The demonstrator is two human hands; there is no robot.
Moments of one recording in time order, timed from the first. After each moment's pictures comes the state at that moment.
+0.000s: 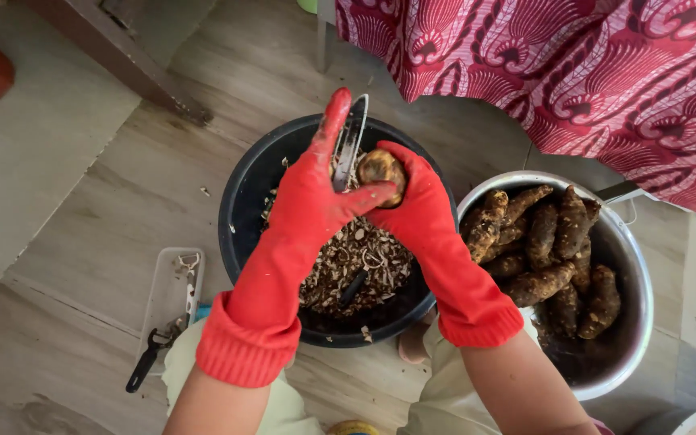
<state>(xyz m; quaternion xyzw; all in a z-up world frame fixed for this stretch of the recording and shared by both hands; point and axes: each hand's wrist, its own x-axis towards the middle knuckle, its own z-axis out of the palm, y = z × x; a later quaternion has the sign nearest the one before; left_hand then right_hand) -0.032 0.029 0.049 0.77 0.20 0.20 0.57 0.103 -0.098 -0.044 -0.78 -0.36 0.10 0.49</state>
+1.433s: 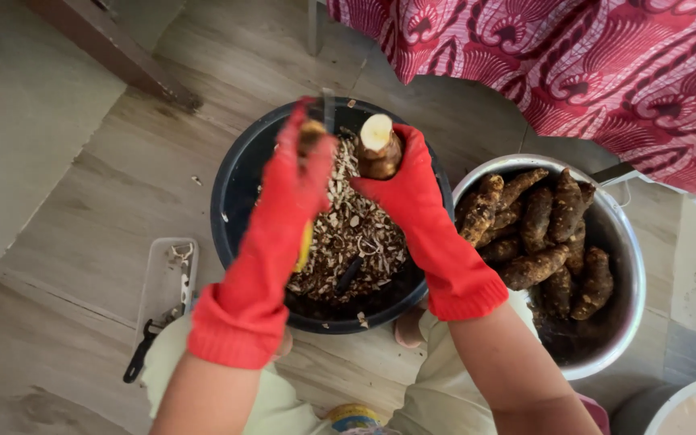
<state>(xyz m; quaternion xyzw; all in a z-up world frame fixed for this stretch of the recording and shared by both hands) -0.038 0.027 0.018 0.71 0.30 0.18 0.61 0.107 -0.087 -0.047 -0.82 -0.25 0.14 0.49</state>
